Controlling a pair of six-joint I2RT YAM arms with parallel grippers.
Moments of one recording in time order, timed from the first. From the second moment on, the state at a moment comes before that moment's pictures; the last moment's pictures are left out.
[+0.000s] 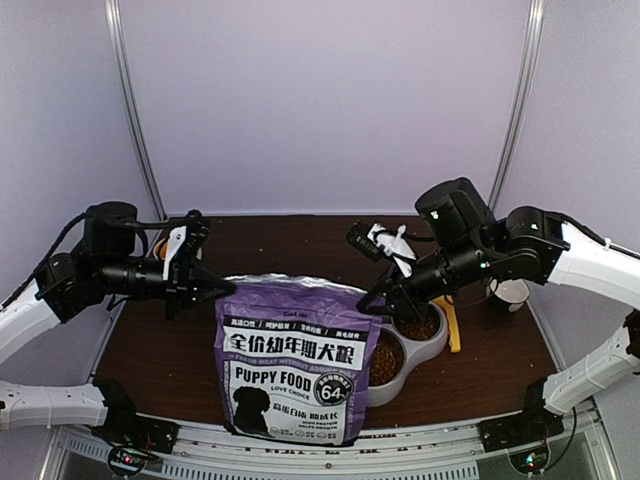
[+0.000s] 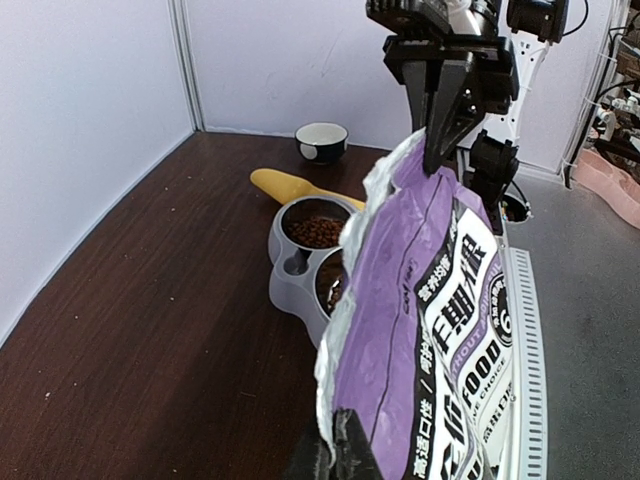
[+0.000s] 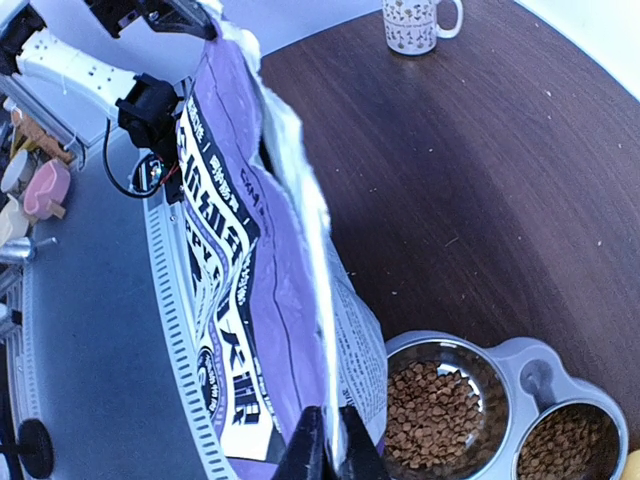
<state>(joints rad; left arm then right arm) -0.69 0.85 0.89 -0.45 0.59 0.24 1.06 1.28 1.31 -0.73 -0.23 0.09</state>
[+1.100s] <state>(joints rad) -0.68 0.84 0.89 -0.47 0.59 0.24 1.05 1.43 1.42 -0.65 -0.34 0.07</state>
